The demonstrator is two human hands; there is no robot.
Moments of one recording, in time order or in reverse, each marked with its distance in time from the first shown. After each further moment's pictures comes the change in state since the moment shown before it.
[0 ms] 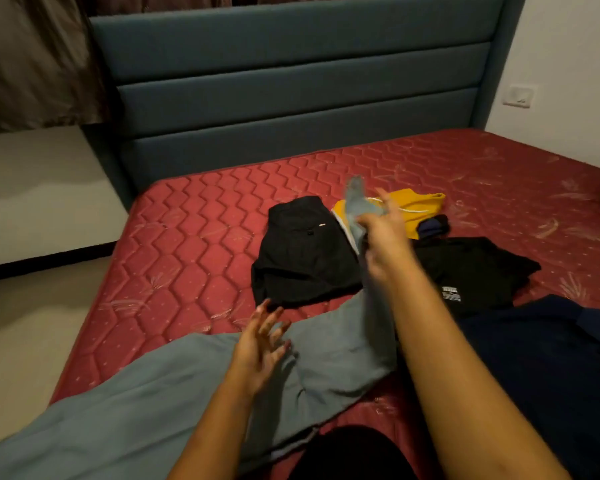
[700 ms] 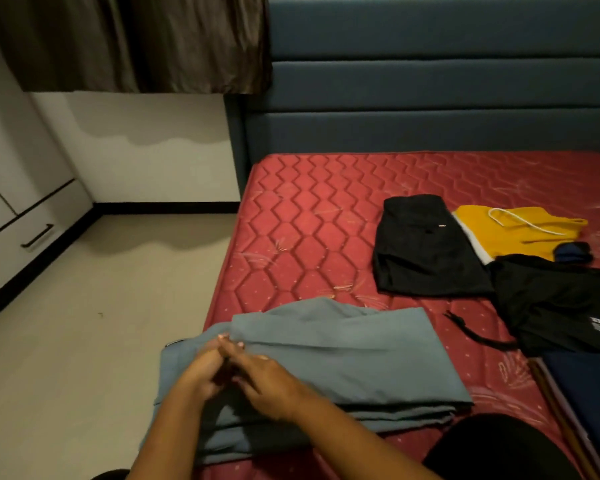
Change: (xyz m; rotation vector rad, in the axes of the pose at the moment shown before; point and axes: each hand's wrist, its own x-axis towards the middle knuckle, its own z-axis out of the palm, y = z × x) left_hand -0.118 0.102 -0.268 0.158 0.462 -0.079; right_hand -0.294 0.218 0.199 -0.931 -1.295 -0.272
